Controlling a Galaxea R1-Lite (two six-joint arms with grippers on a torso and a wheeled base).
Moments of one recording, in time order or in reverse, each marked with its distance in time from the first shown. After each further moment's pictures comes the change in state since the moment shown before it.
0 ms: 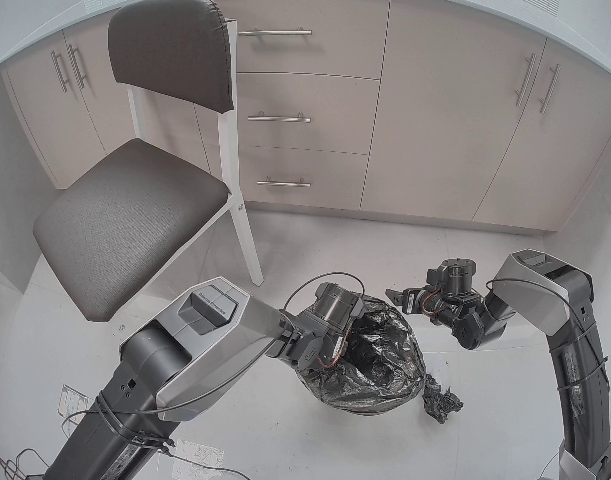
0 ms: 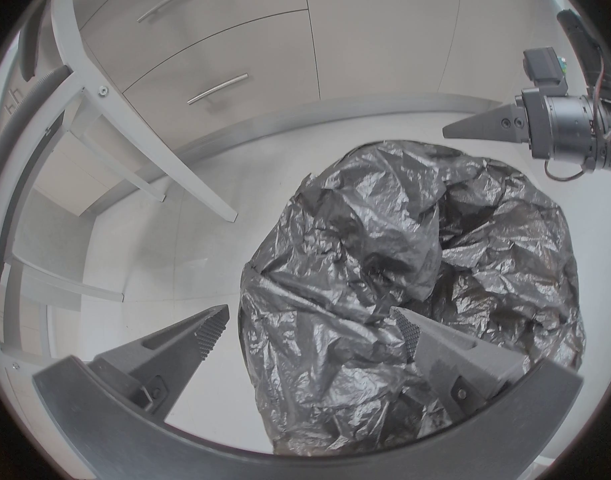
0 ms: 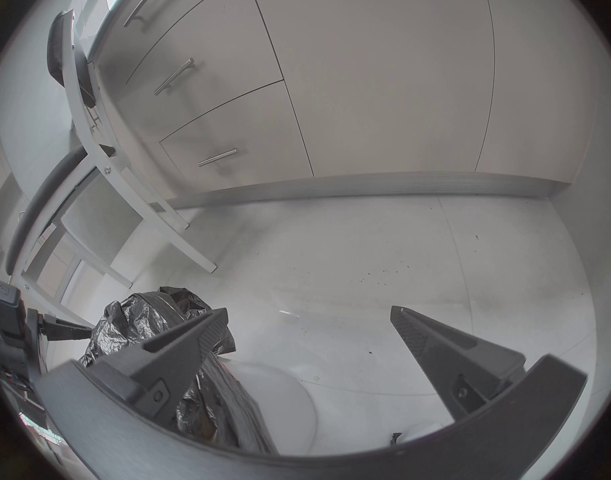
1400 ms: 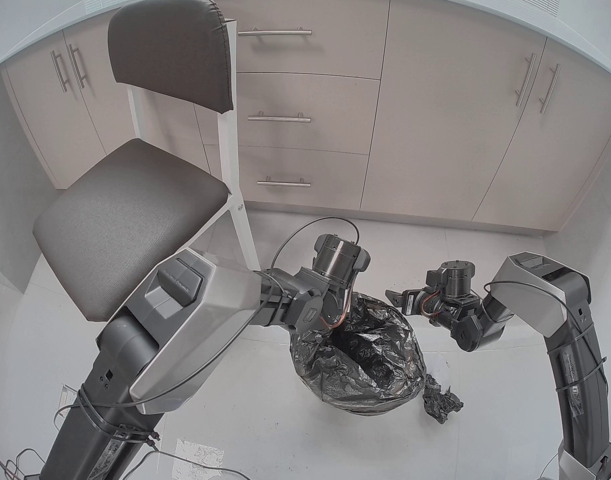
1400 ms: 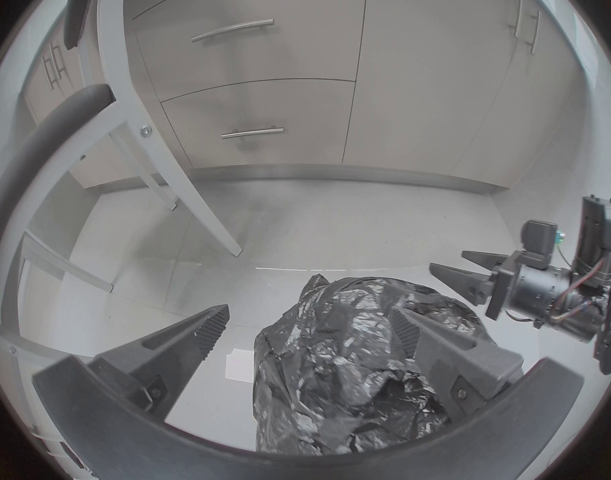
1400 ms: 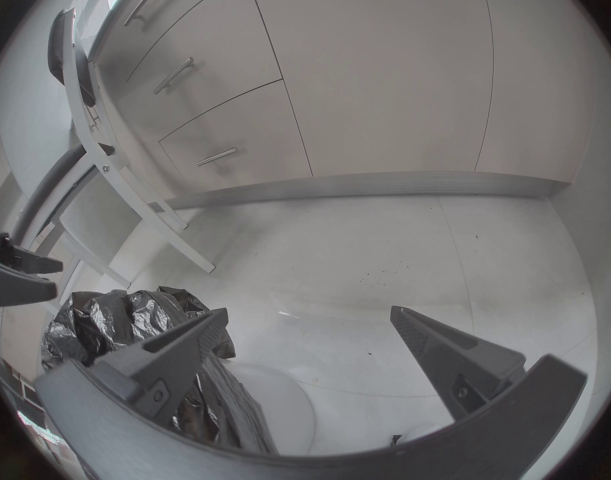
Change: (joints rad) left arm 0.015 -0.091 -0.135 0.057 -0.005 -0.159; right arm 0.000 0.017 -0.007 -0.020 -0.004 -0.002
